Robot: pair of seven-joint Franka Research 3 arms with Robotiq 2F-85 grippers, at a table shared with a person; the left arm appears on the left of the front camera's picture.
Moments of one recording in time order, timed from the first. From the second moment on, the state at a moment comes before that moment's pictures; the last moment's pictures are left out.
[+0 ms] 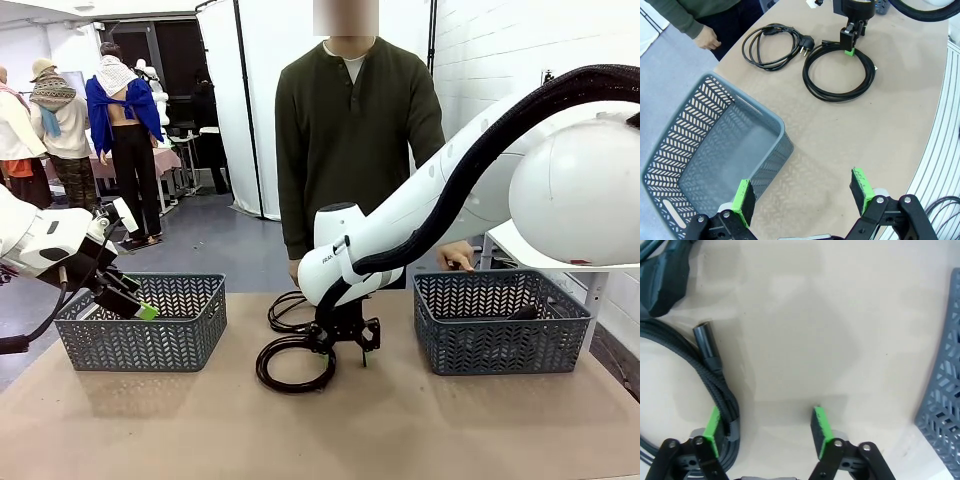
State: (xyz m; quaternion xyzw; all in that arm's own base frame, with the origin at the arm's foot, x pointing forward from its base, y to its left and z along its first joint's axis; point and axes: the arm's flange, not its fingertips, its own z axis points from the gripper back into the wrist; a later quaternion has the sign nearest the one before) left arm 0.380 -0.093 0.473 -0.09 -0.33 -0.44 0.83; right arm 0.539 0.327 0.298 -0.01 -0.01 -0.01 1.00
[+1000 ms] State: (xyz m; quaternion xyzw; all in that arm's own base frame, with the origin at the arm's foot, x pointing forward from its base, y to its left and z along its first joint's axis) left arm 0.380 -0.093 0.473 -0.09 -0.33 -0.44 0.83; right arm 0.538 0.334 0.306 -0.01 -0.01 0.00 1.00
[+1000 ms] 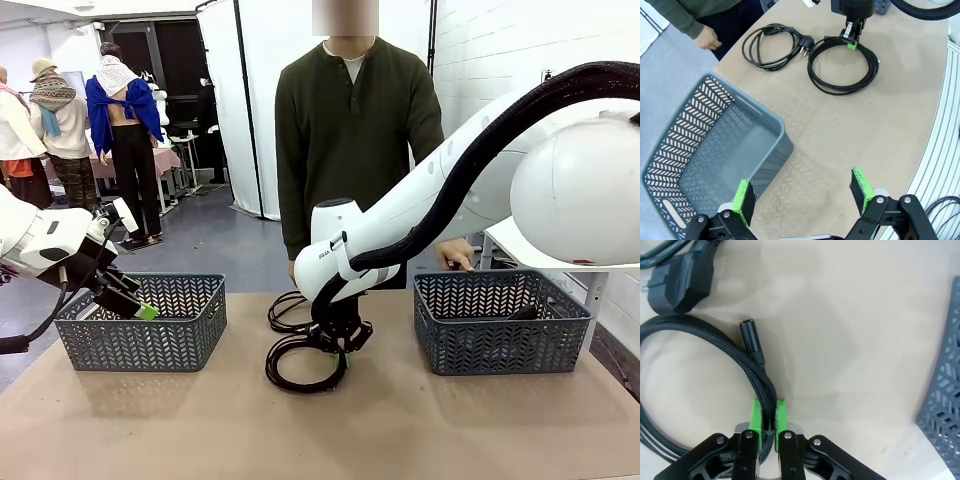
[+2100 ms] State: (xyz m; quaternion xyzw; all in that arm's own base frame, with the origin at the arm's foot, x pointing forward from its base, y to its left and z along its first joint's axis) left arm 0.380 -0.093 0.473 -0.09 -0.33 -0.44 0.83; right arm 0.546 0.299 0.465 0.01 0.05 0.43 0.90
